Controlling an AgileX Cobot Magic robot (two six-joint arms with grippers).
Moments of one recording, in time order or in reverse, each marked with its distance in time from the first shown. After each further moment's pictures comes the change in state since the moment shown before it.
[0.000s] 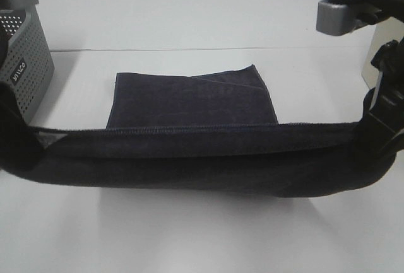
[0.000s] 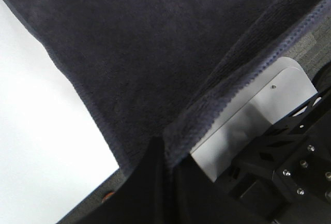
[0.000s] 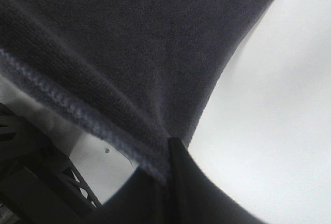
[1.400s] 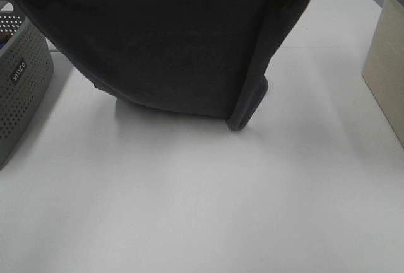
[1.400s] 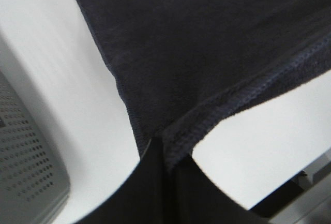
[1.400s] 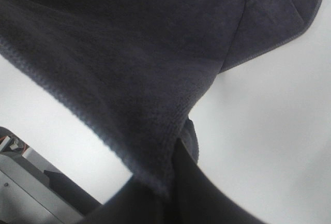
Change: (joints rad) left arm 0.142 0.297 -0.559 0.187 0.039 0.053; right arm -0.007 0.323 -0.627 0.003 0.021 0.084
